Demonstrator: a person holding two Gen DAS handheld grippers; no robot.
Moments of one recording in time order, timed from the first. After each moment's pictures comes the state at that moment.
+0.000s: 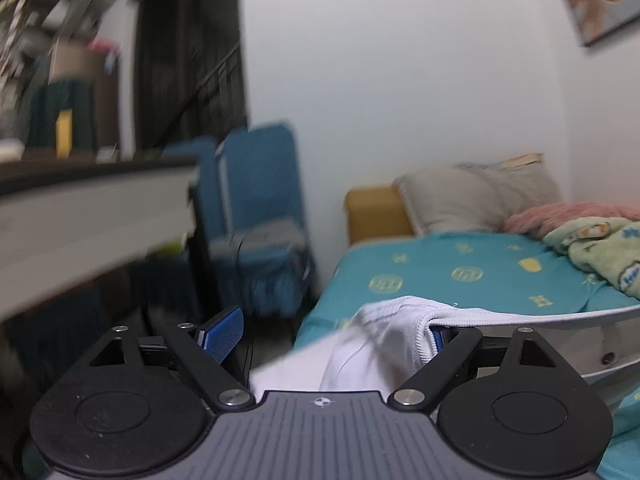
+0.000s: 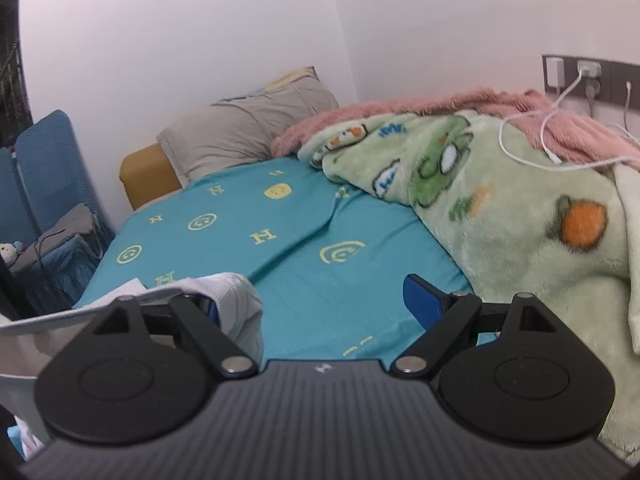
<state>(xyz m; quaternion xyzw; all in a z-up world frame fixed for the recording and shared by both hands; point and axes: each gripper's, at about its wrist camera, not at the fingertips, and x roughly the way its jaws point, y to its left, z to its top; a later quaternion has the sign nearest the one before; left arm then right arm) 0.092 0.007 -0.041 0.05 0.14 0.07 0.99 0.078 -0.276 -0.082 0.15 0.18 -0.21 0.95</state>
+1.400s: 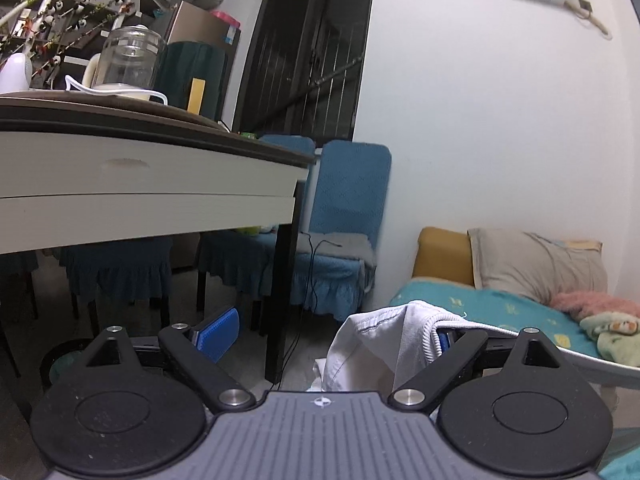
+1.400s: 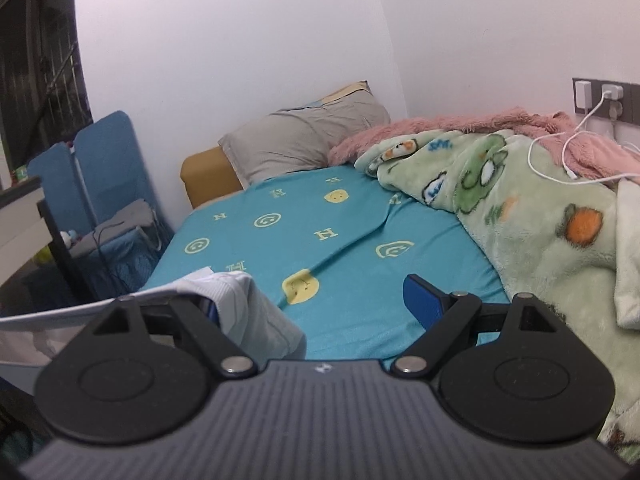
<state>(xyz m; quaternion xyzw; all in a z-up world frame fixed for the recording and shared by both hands) -0.013 0.064 -0.006 -0.07 0.09 0.17 0.98 0.015 -0.225 -0.051 0.14 0.16 -0.14 0.97</state>
